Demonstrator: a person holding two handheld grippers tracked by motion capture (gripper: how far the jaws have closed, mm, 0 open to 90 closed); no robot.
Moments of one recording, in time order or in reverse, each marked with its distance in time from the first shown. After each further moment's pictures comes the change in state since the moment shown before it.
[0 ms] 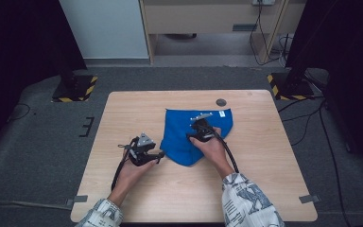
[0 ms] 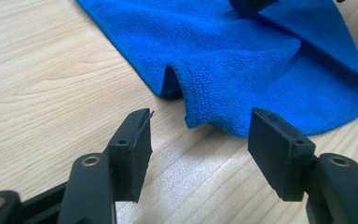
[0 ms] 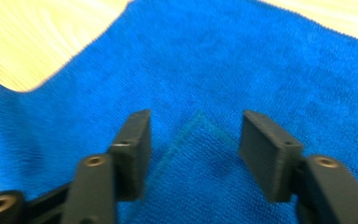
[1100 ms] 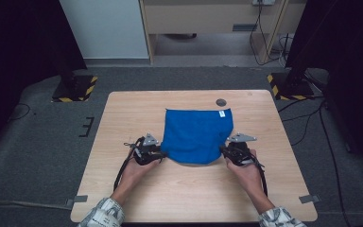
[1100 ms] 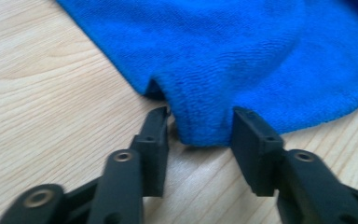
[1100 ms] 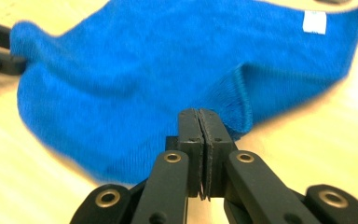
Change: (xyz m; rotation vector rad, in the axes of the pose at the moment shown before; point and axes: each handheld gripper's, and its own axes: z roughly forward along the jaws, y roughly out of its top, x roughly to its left) left arm -0.002 0.002 0.019 0.054 -0.050 0.035; right arm -0.035 -0.095 -0.112 -0.144 -0.003 0.067
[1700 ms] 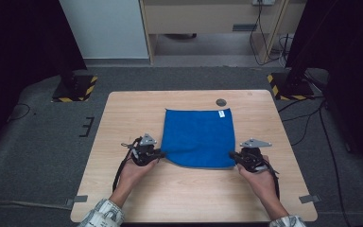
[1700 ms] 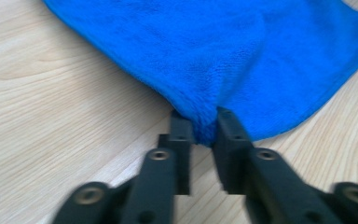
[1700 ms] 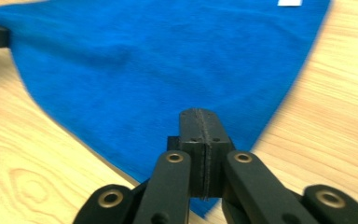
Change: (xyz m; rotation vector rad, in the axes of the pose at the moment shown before) left arm -0.010 0.007 -0.025 0.000 -0.040 -0.039; right arm -0.017 -0.017 -0.031 0.012 0.036 0.032
